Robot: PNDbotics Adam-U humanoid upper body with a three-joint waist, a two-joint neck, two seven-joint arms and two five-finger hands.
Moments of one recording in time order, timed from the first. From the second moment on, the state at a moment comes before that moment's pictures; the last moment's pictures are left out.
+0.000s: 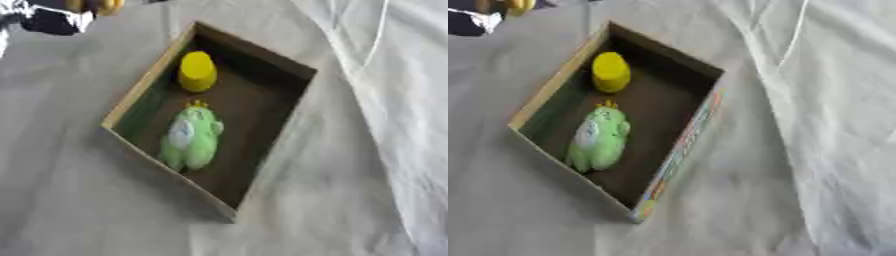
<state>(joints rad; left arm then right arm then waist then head) -1.07 0.61 -0.10 -1.30 -0.59 -0.15 -0.29 -0.39 -0.65 -0.24 -1.98 -0.42 -0.54 0.06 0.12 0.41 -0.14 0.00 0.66</state>
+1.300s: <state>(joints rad) -0.93 0.15 -0.32 -1.45 -0.92 -0.16 -0.40 -0.39 -0.68 -0.26 -1.98 -0.43 -0.57 -0.03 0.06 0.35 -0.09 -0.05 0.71</state>
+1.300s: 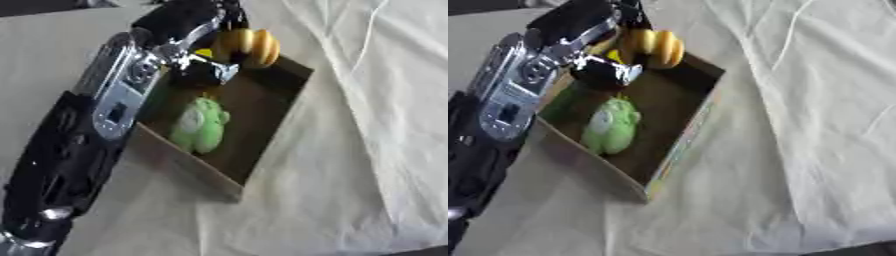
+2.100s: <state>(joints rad) -0.89 0.14 -0.33 -1.37 -1.04 -0.19 -0.47 -0.38 -0.68 -0.26 -1.98 -0.43 -0.57 -0.03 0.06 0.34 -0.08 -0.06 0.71</state>
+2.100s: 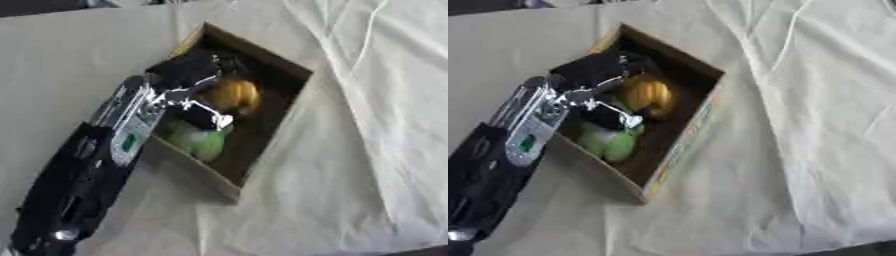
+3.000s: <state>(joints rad) -0.89 0.26 -0.11 -1.76 -0.53 0.06 -0.21 -0.35 -0.68 -0.26 -1.98 -0.43 -0.57 -0.05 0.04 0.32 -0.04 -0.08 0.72</state>
